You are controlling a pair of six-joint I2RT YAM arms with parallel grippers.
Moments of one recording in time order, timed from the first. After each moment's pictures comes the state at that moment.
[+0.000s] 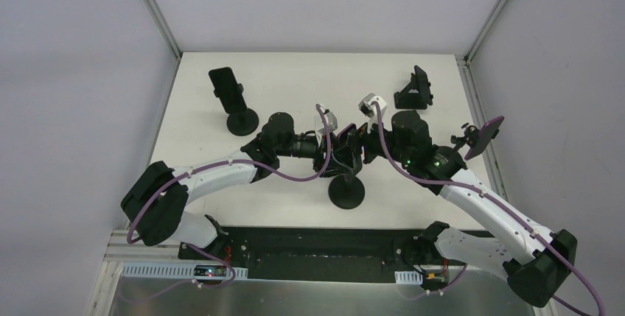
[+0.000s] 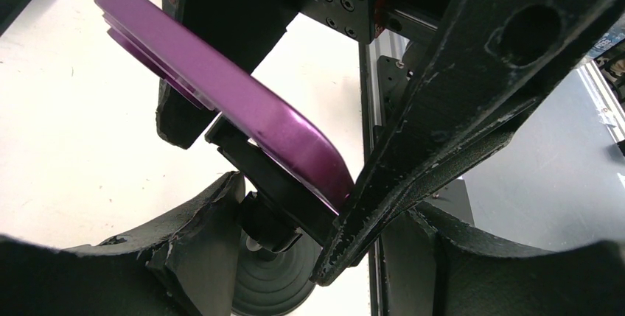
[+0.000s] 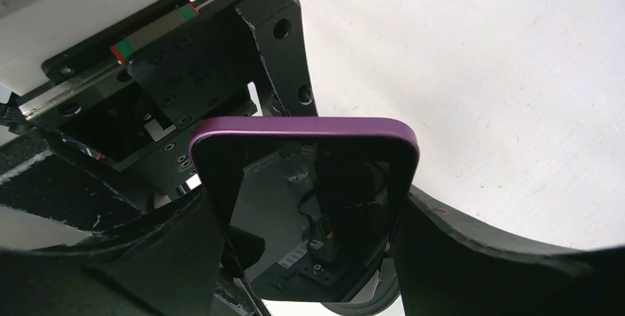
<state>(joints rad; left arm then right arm) -0.81 1.40 0.77 0.52 0.75 -0.24 0.72 0.98 0.88 -0.30 -0.26 0.18</state>
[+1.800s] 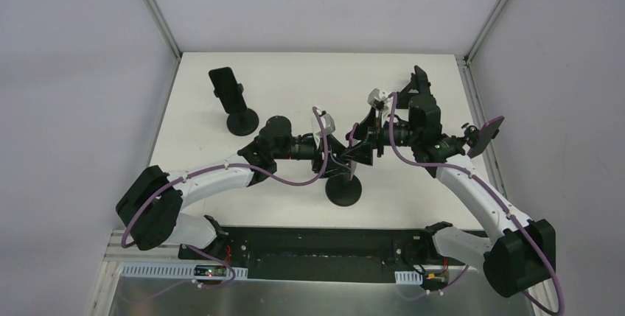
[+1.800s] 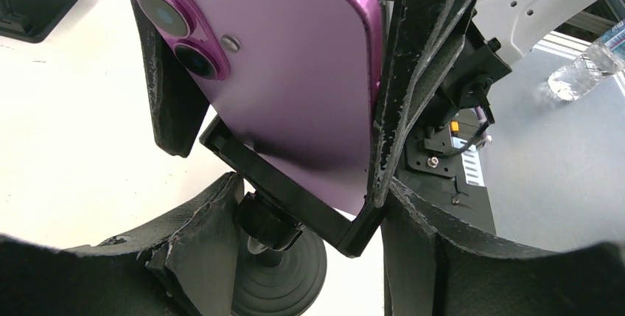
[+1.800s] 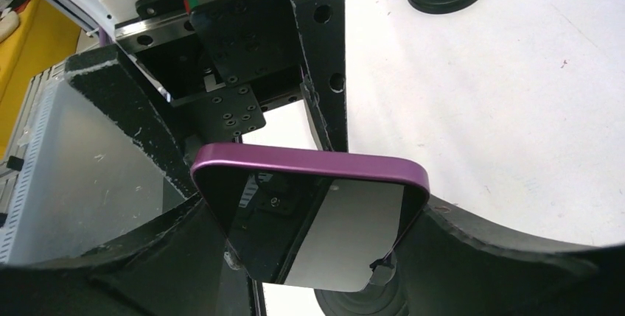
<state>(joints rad) -0.83 1.35 0.74 0.51 0.68 -0.18 0.40 1.10 0.82 -0.09 -0.99 0.02</state>
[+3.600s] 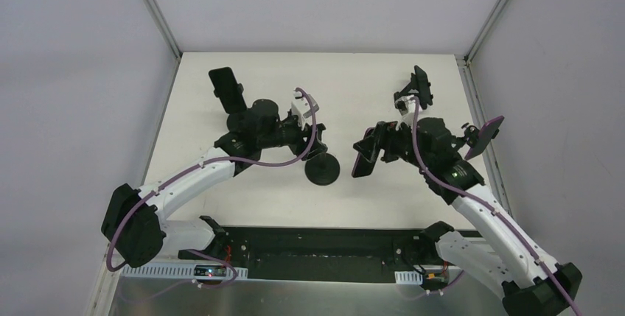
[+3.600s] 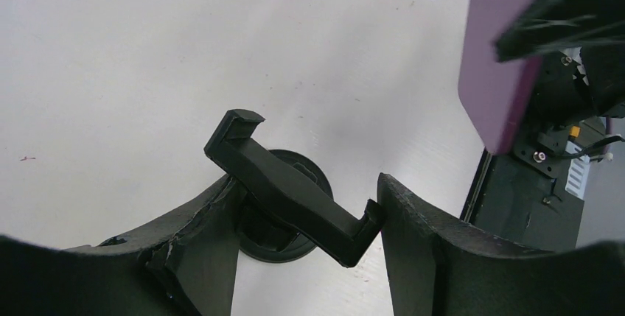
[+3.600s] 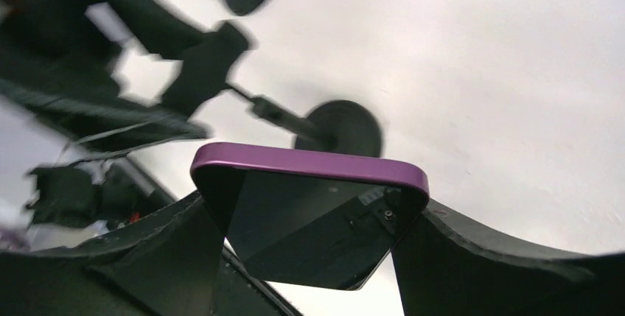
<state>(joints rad) -0.69 1.22 0.86 0.01 0.41 -0.06 0.53 0.78 0.76 -0.30 -0.30 0.41</state>
